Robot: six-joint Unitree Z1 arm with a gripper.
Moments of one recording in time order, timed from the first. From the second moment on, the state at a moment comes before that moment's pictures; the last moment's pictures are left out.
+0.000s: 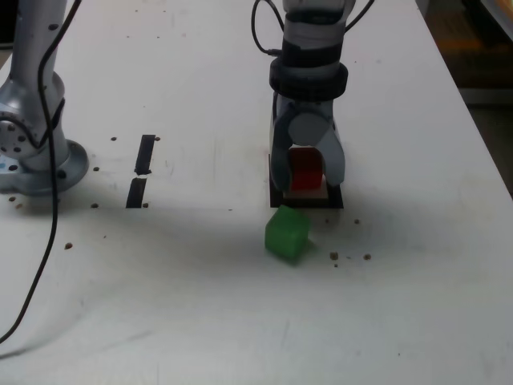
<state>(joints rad) -0.08 1.97 -1.37 0.98 -0.16 0.00</state>
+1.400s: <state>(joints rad) -0.08 1.97 -1.34 0.94 -0.17 0.03</state>
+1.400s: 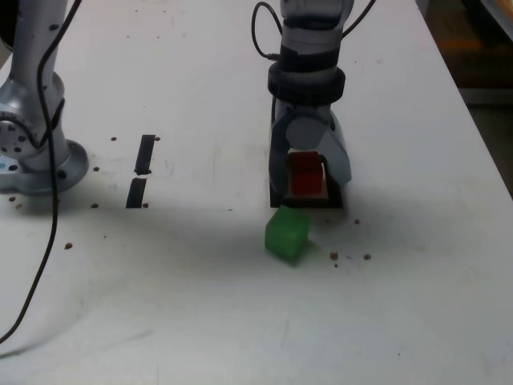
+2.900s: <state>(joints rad) -0.21 1.65 -1.24 1.03 0.09 -0.07</state>
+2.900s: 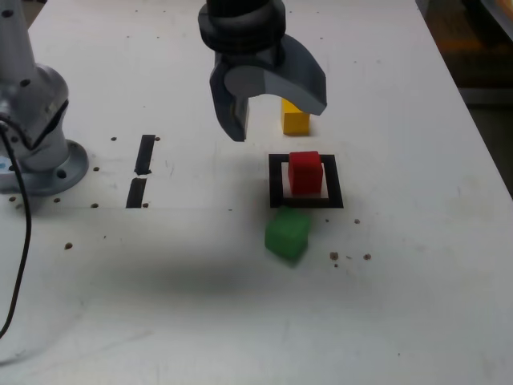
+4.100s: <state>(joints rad) 0.22 1.97 -1.37 0.99 0.01 0.19</state>
